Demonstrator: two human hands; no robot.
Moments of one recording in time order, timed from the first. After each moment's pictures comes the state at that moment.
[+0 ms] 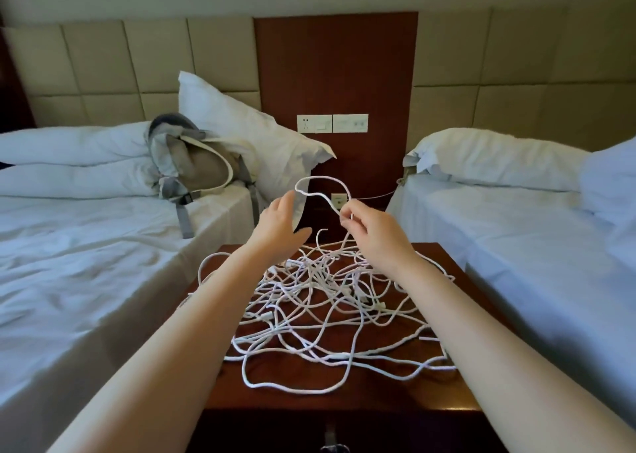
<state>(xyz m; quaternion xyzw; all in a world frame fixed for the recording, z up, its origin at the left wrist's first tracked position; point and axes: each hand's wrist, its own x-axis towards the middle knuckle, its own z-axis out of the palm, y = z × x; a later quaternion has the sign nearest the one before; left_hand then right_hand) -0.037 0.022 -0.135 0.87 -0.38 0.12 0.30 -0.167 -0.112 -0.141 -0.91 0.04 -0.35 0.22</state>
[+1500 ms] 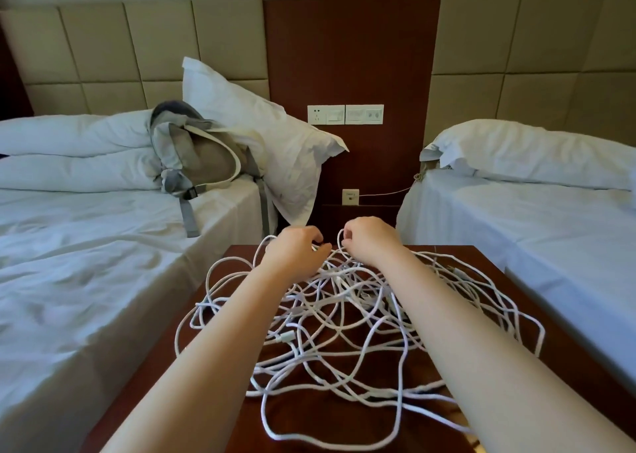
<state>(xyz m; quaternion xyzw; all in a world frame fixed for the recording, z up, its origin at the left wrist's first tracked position) -0.001 0.012 -0.171 0.88 -0.39 0.09 0.26 -0.061 -0.122 -0.163 -0.96 0.22 -0.14 0.05</state>
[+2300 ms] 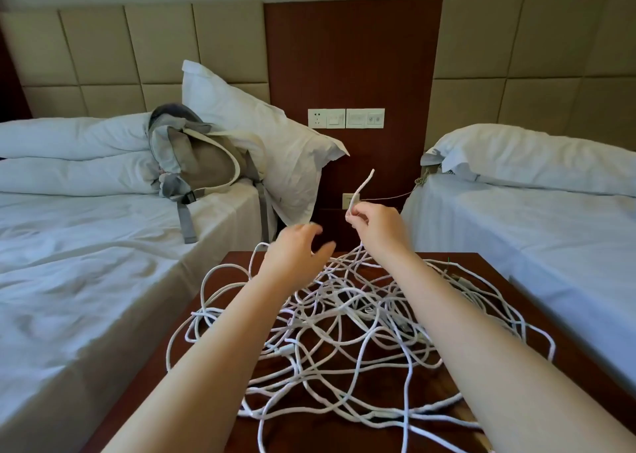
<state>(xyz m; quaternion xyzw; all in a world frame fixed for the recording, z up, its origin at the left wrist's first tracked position) 0.004 0.011 -0.171 0.86 -0.40 0.12 0.28 -0.051 -0.141 -0.164 -0.89 0.16 -0.37 0.23</state>
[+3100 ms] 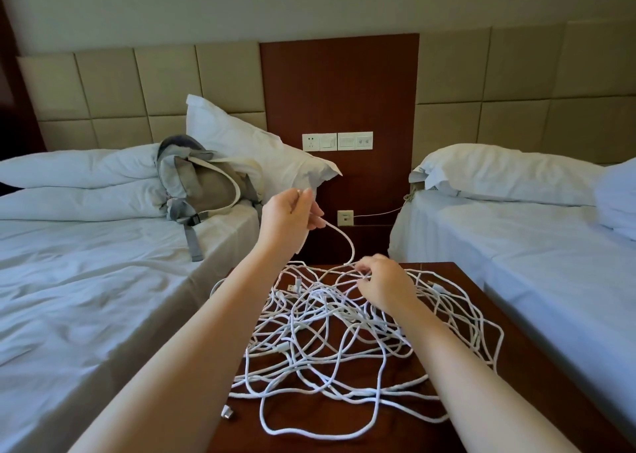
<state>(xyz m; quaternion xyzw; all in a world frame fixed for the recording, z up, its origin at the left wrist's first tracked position) -0.051 0.024 -0.090 0.67 -0.36 0.08 0.65 -0.115 -0.134 -0.196 -0.93 0.22 -0.24 0.18</state>
